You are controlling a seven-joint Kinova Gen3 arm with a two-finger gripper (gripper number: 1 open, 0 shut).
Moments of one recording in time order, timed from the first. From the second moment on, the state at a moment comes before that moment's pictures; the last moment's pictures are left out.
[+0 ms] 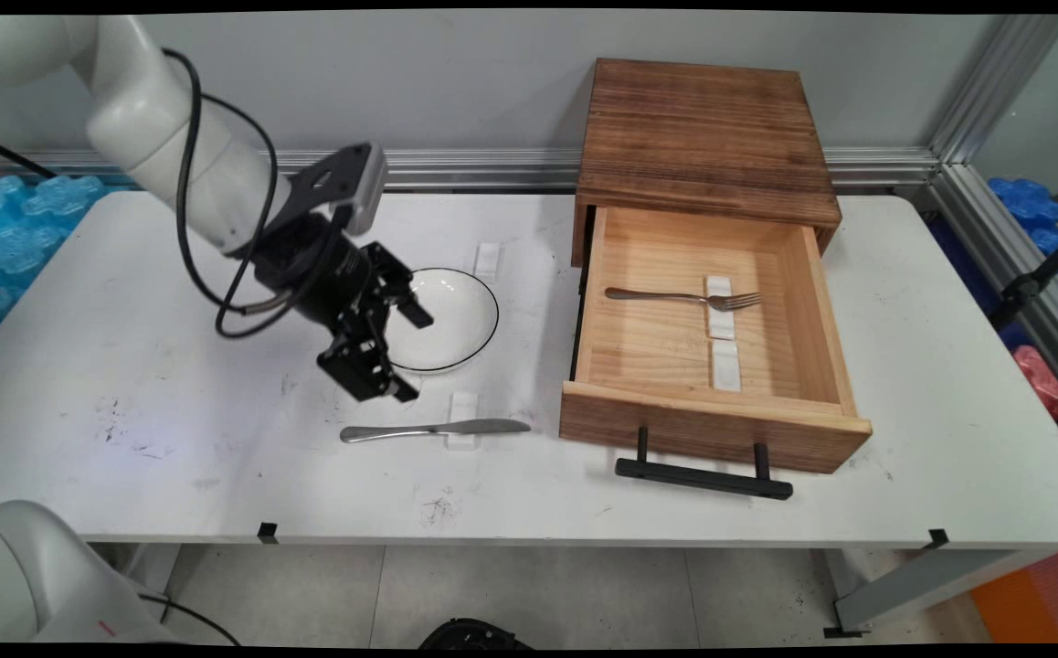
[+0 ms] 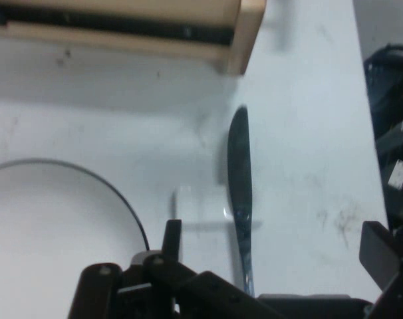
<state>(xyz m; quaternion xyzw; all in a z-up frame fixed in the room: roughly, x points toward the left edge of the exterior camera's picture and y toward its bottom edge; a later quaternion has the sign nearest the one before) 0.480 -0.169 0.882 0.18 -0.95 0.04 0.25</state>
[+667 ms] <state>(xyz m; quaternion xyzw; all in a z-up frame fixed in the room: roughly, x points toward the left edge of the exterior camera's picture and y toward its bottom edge) 0.477 -0.154 0.833 0.20 -0.96 0.05 0.20</state>
